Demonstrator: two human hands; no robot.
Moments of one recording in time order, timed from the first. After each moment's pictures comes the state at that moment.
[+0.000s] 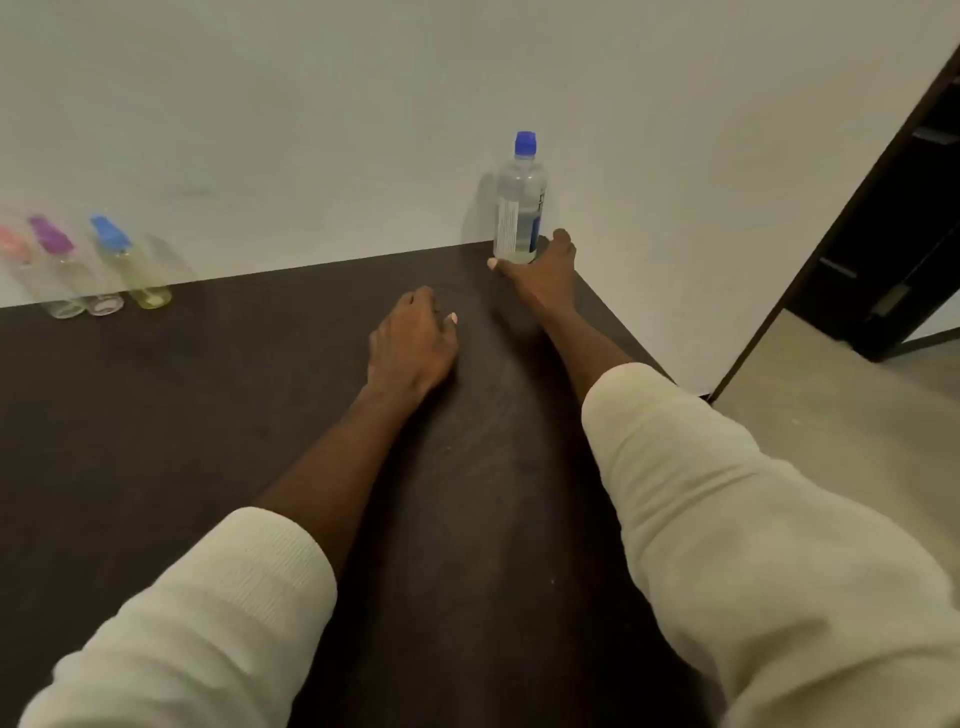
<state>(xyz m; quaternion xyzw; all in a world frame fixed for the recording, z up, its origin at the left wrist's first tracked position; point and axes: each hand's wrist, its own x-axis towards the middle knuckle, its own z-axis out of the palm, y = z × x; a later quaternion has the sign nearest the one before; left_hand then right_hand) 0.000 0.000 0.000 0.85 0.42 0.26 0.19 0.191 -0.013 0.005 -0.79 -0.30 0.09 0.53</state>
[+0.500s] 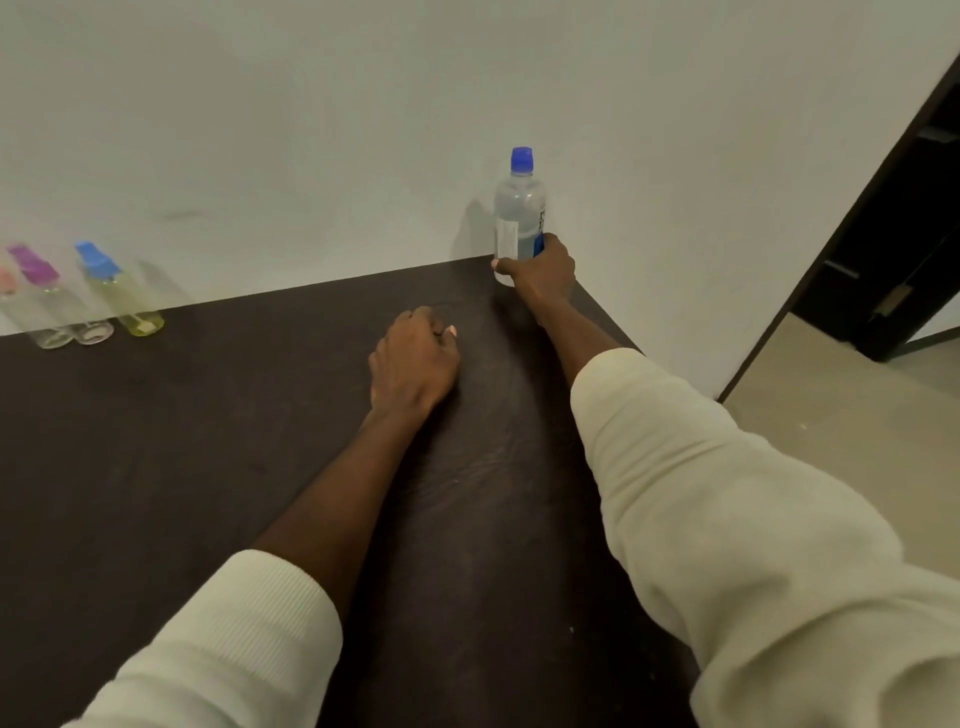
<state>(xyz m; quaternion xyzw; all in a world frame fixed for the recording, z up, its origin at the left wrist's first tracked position) 0.014 0.021 -0.011 0.82 0.45 0.30 0.19 0.209 0.023 0.009 -0.79 -0.28 0.09 0.53</state>
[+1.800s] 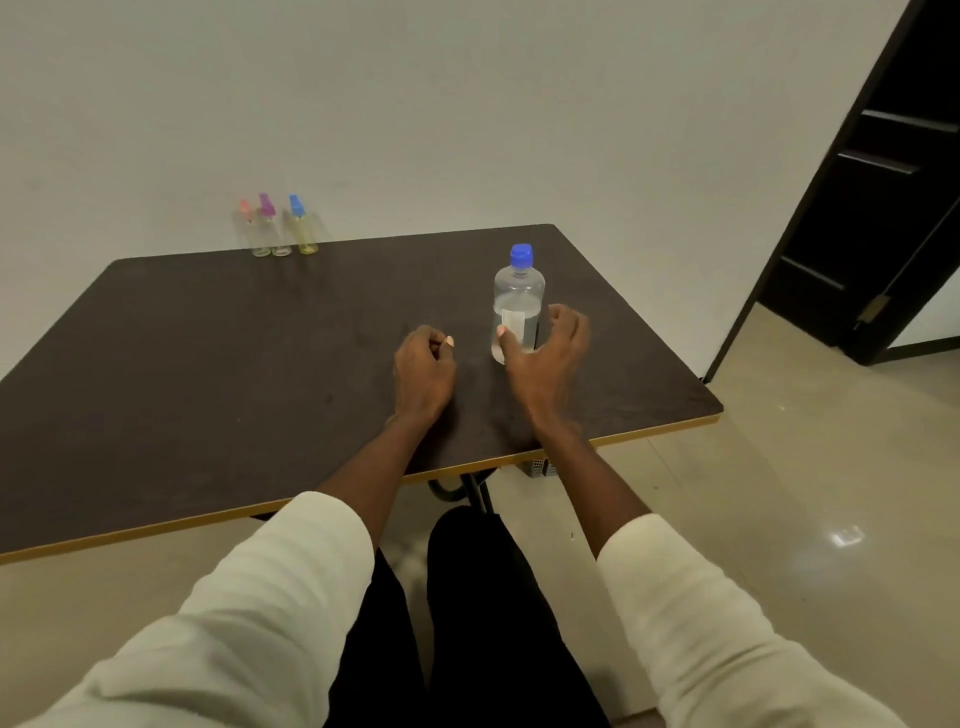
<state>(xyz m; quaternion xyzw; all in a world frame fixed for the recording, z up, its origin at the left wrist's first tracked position) -0.180 -0.207 -0.012 0.73 0.43 0.43 0.30 -0.068 -0.300 0.007 -0.74 -0.35 -0.06 0.57</state>
